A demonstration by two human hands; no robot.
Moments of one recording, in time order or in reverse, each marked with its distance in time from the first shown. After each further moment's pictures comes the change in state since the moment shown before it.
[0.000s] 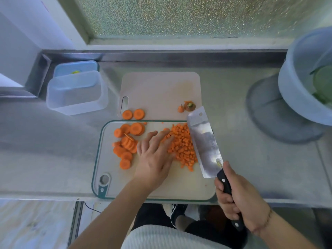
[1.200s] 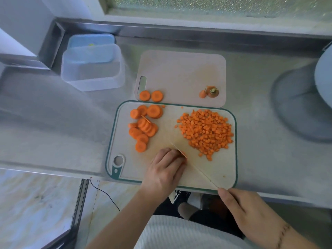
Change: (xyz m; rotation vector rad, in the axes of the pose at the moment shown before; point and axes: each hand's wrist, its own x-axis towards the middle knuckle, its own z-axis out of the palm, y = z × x) left_hand -0.069 -0.006 0.005 -0.085 0.096 0.107; right_hand 0.004 0.047 0.007 -1.003 0.040 -0.479
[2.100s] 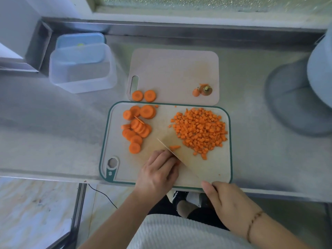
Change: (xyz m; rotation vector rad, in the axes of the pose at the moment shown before) left_hand 0.002 0.002 -0.004 -0.006 0.013 0.004; right_hand 0.017 -0.013 0.012 -0.128 -0.072 0.030
